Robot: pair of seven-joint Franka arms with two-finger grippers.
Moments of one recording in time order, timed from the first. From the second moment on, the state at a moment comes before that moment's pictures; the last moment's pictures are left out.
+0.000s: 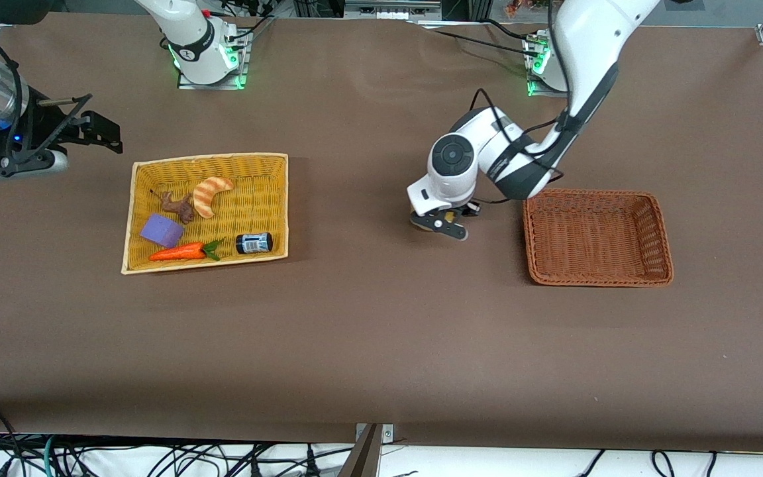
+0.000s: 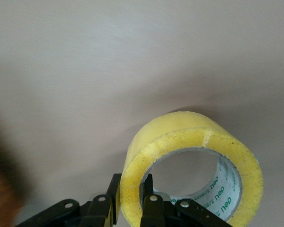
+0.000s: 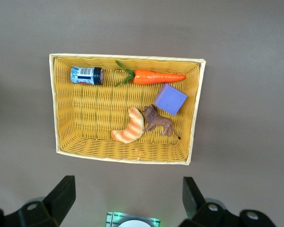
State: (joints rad) left arm -0.17 0.52 -0.50 -1.82 0.32 2.07 -0.47; right arm 0.01 -0.01 0.08 -1.66 0.01 1.52 -0.06
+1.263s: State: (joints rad) left arm 0.41 0.52 -0.53 -1.75 0.38 1.88 0.23; right arm 0.01 0.01 0.04 -1.62 0.01 1.53 -0.06
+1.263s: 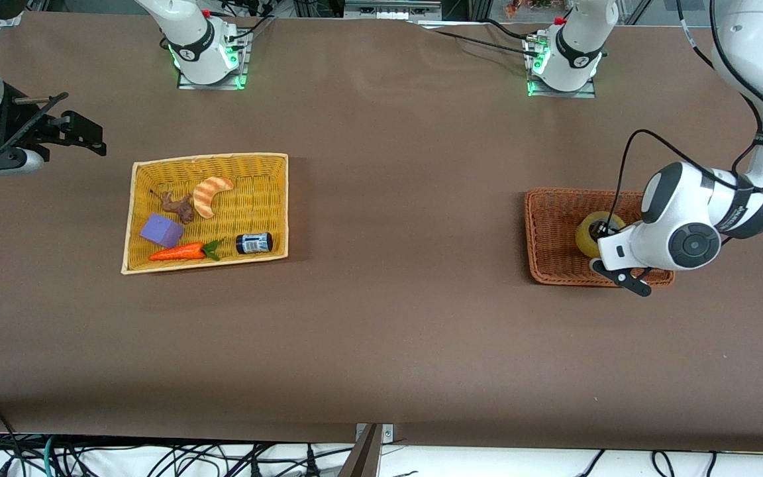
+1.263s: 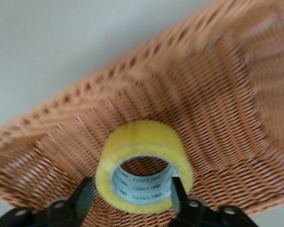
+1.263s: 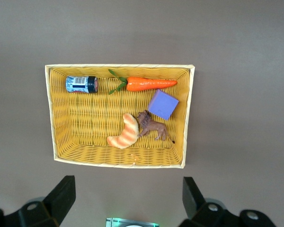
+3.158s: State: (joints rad) left arm 0.01 0.02 -0.05 -1.70 -0.04 1.73 -0.03; right arm -0.02 0.01 0.04 -1.62 0.01 1.53 -0.06
